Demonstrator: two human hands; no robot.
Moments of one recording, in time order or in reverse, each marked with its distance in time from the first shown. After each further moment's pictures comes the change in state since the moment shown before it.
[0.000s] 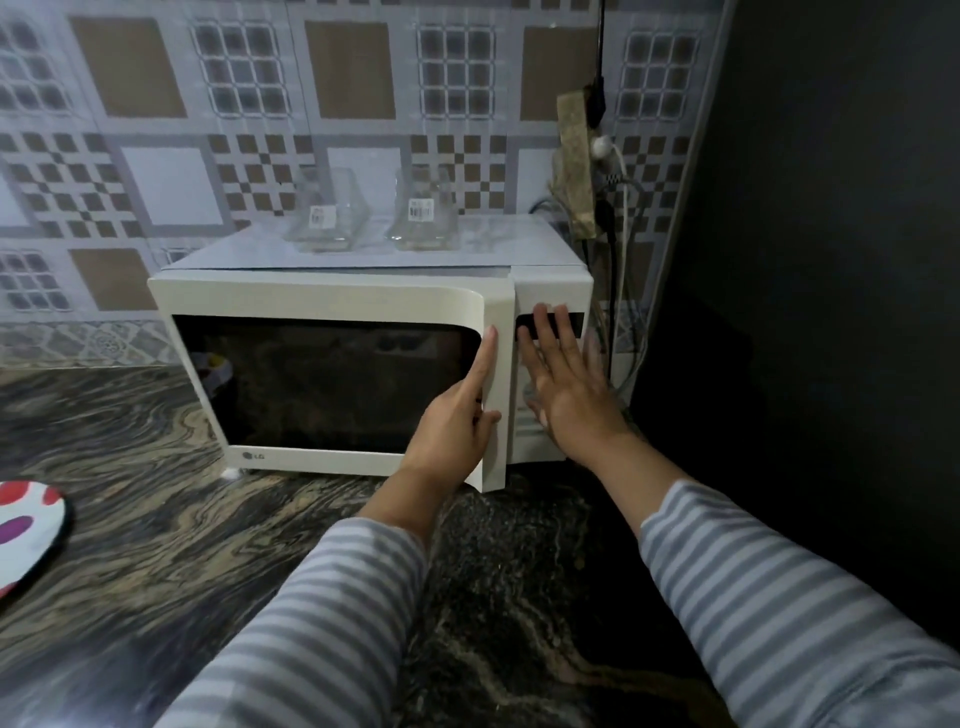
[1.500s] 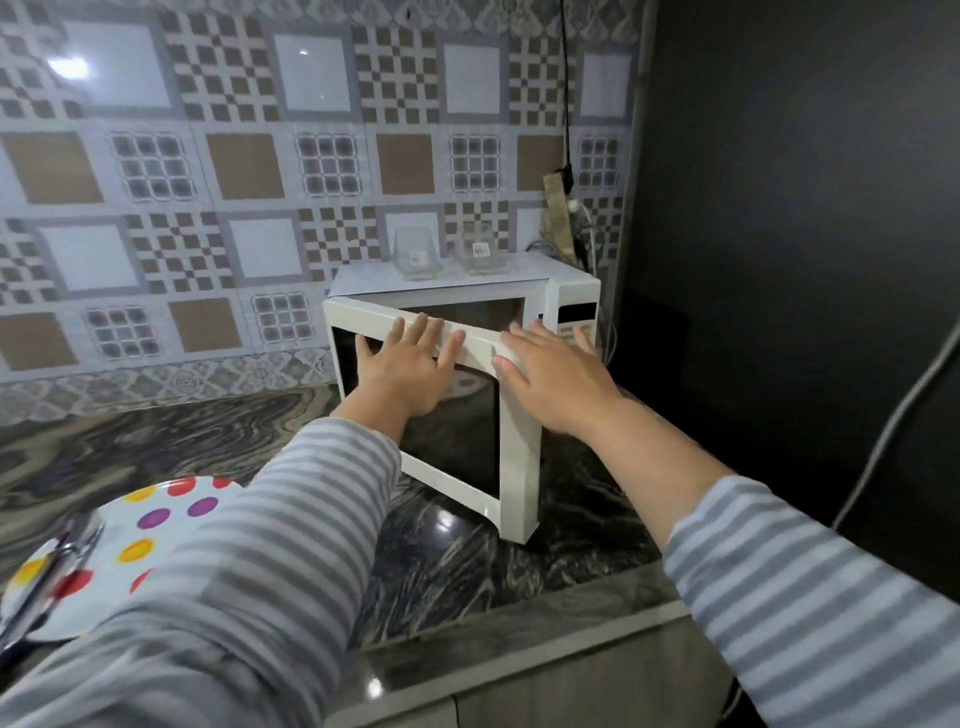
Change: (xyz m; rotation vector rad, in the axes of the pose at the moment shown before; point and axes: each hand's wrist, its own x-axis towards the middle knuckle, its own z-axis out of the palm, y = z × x) left_hand -0.104 0.018 -0.255 0.547 -0.282 -0.167; right_hand -0.067 -0.259 -0.236 0.143 -0.209 0.292
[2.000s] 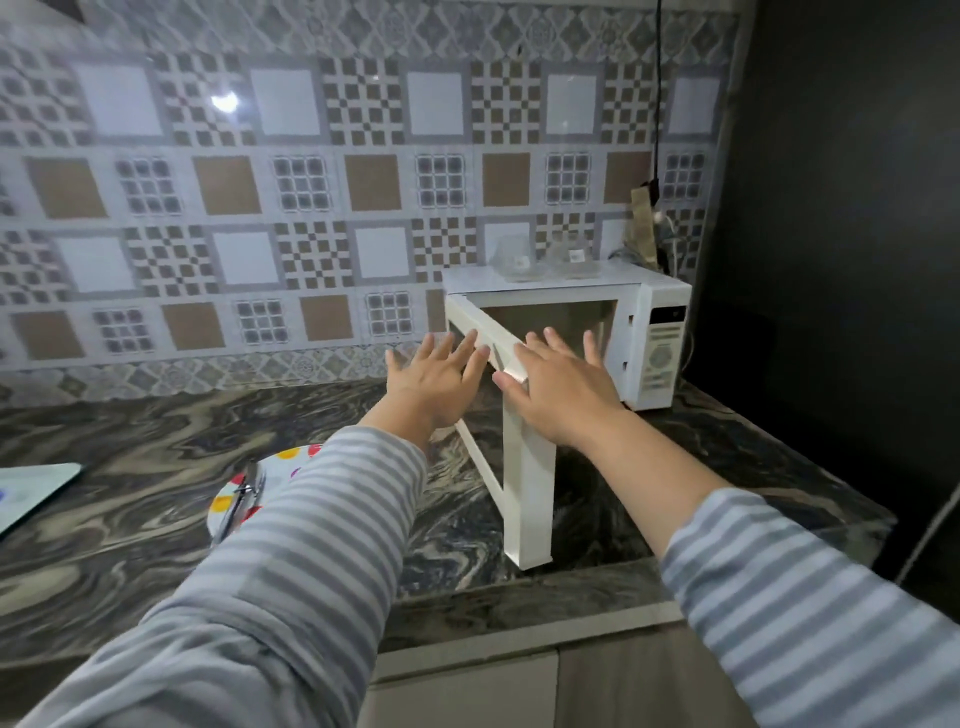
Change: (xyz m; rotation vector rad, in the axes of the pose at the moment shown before) left_hand -0.095 -0.110 -0.046 0.003 -0.061 -0.024; right_hand -0.034 -0.157 -0.002 -0.051 -0.014 -0.044
